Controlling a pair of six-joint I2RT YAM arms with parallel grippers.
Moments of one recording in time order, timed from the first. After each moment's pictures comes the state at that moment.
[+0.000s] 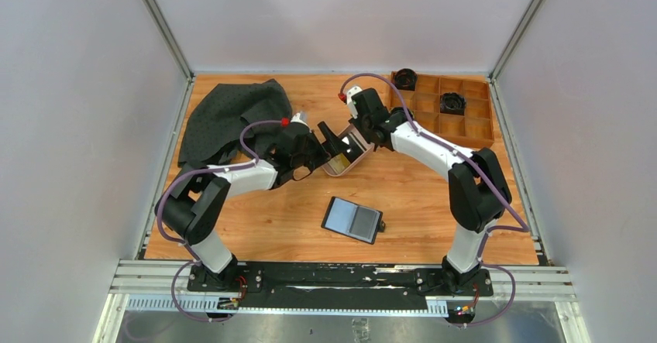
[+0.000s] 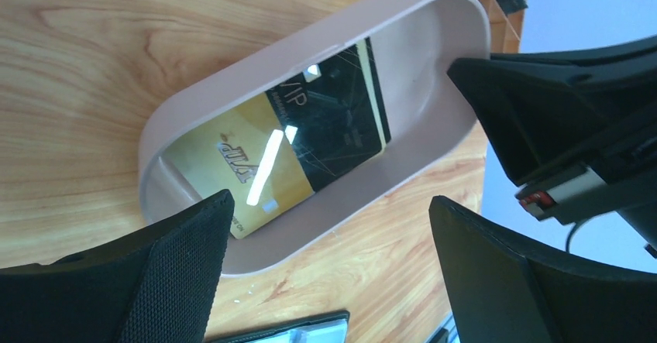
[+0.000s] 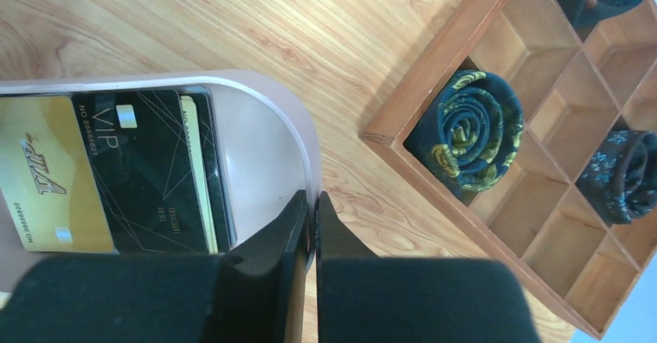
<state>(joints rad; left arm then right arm) -0.60 1.65 0.83 0.36 0.10 -1.02 0.60 1.79 1.38 -0.38 0.31 -0.24</state>
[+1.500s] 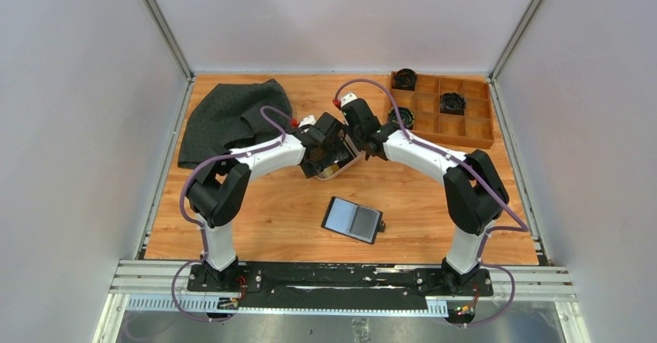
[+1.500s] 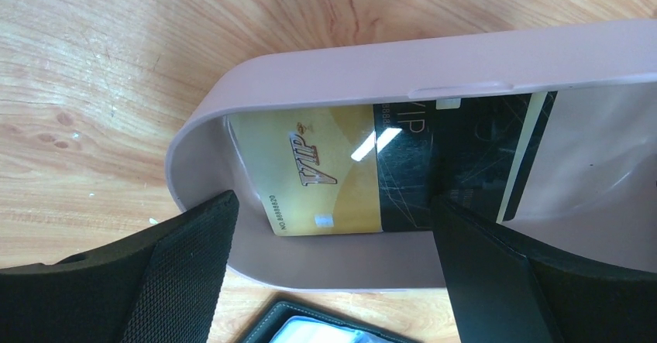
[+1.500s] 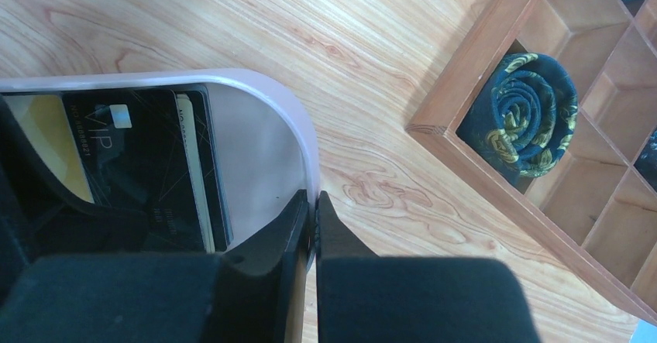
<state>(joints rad) -0.70 1.86 1.29 -0.50 -0.24 -1.11 0.68 1.78 1.32 -0.33 0.37 -0.09</state>
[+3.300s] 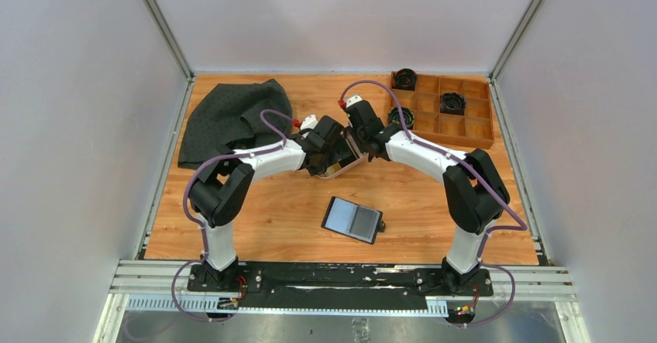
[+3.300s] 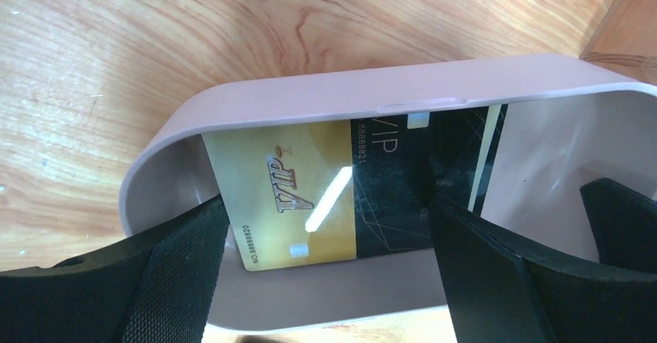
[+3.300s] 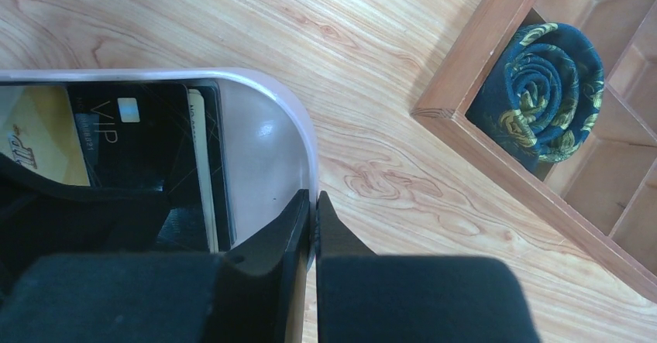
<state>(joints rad) -0.70 1.87 1.22 -0.31 -0.26 -1.10 0.66 1.78 1.28 -0.31 0.34 -0.05</state>
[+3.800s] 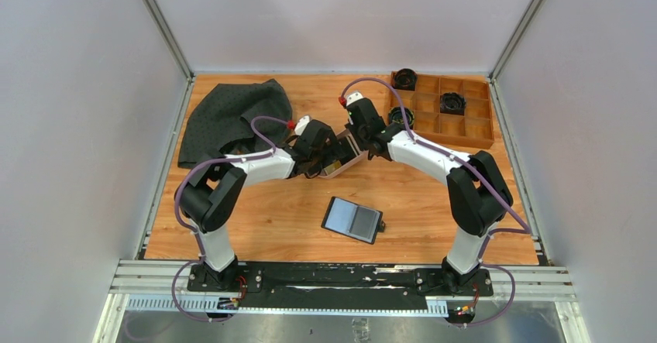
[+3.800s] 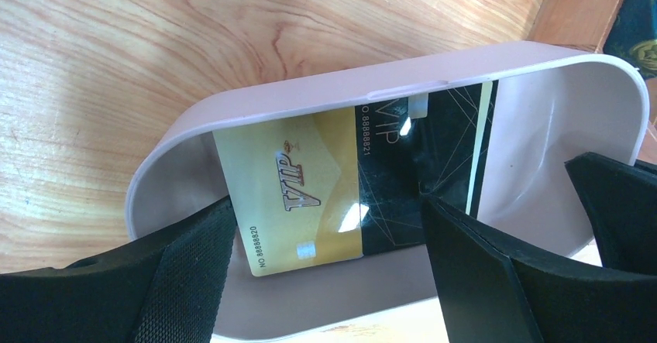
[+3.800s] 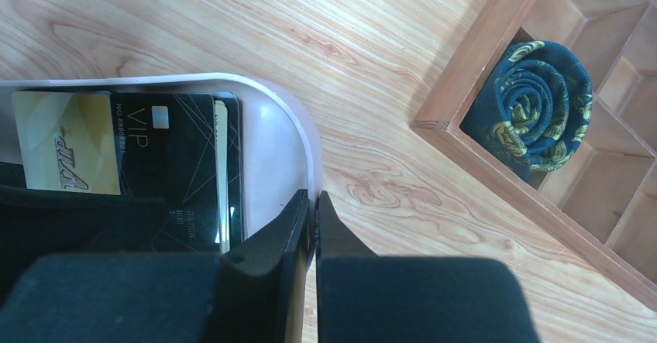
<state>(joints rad) -0.67 1.79 1.04 -0.03 -0.17 -1.05 0.65 1.76 1.28 -0.29 0.32 -0.04</state>
